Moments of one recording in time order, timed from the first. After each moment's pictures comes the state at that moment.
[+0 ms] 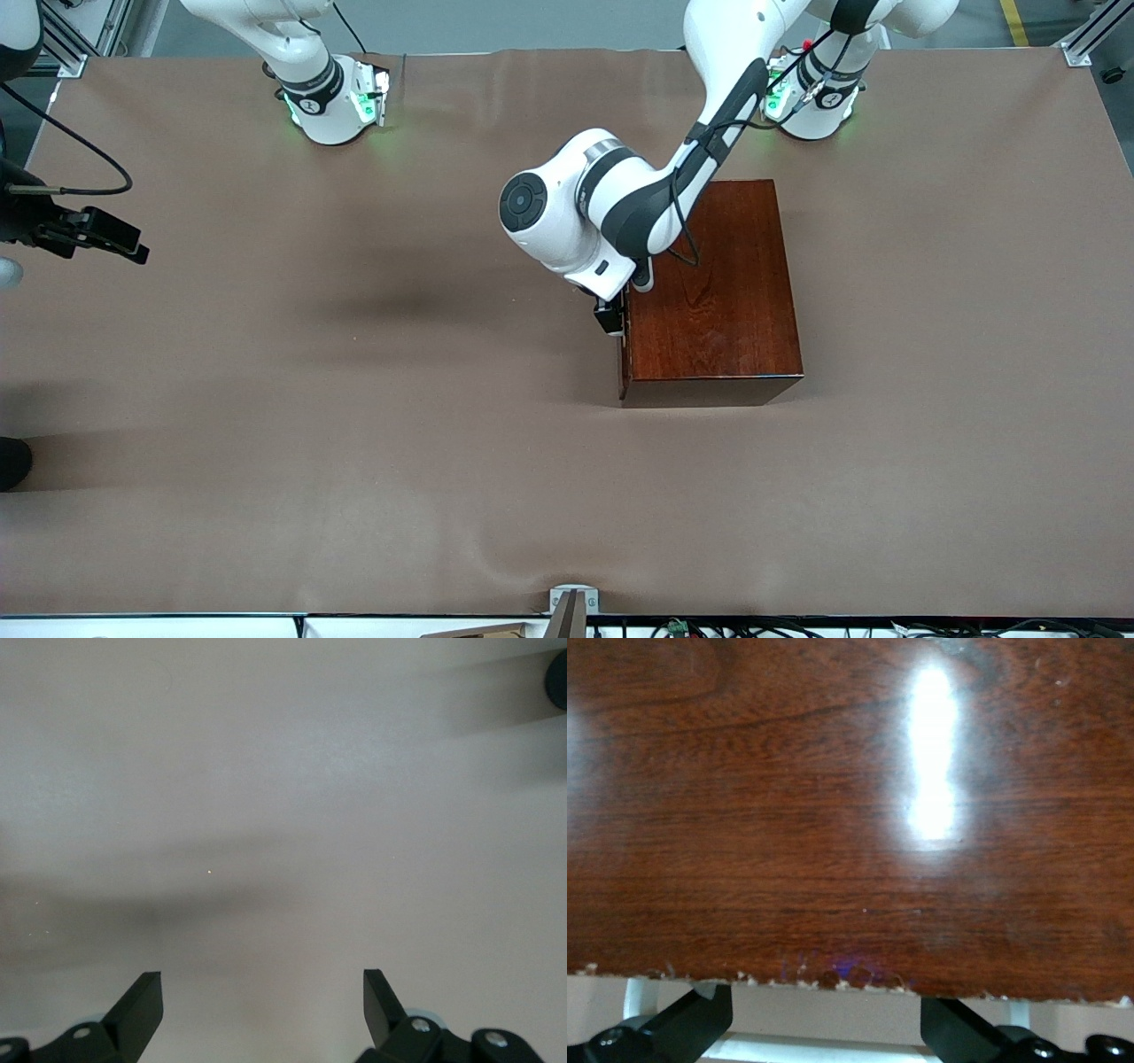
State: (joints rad) left arm -0.82 0.73 -0.02 -1.26 0.22 1.66 -2.50; right arm 0.01 0.02 -0.06 -1.59 0.02 1.57 0.05
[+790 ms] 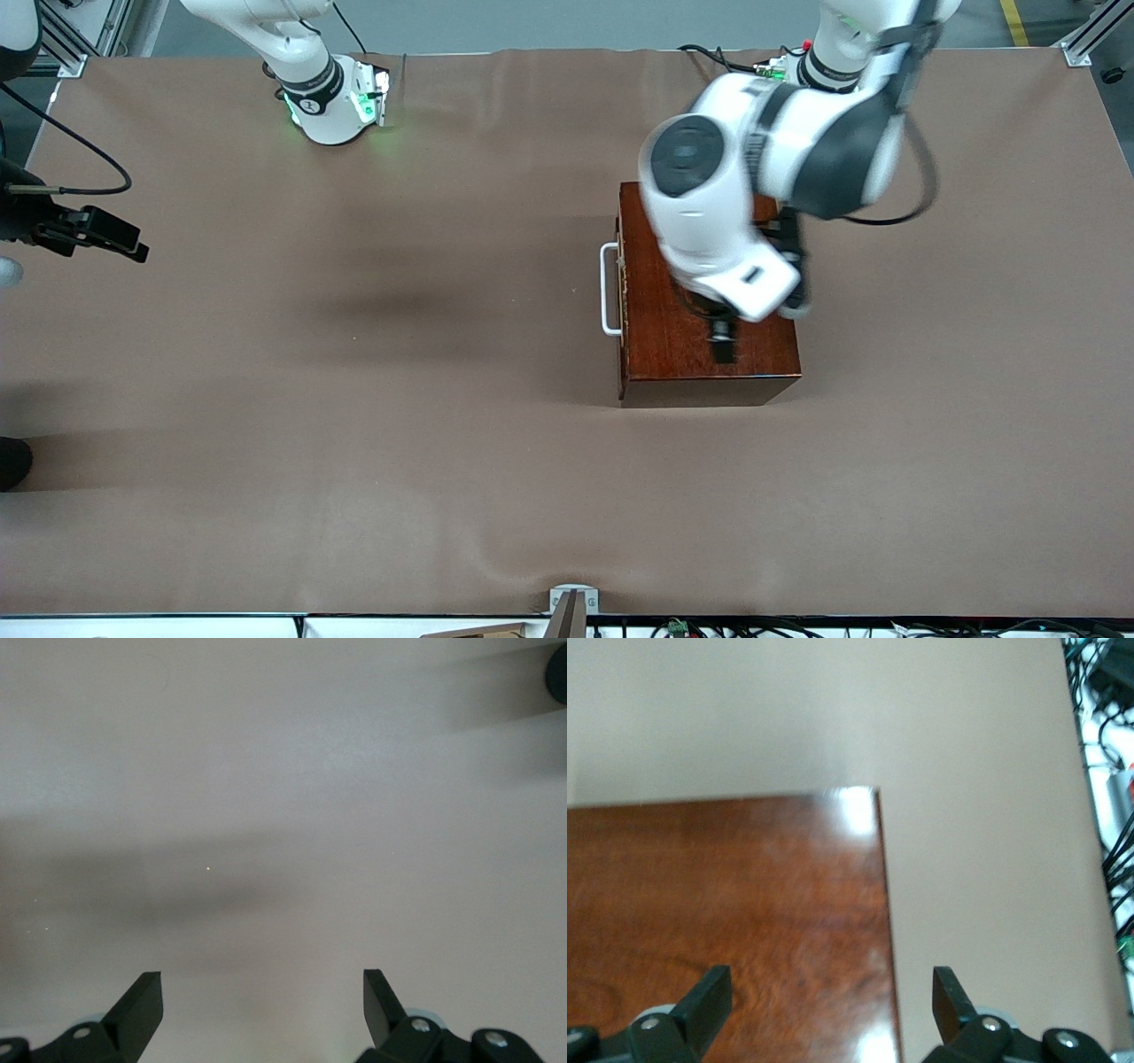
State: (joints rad) left arm -0.61 0.48 0.05 -1.24 0.28 1.63 -2.11; right arm 0.01 0.02 -0.07 -1.60 0.02 1.56 0.05
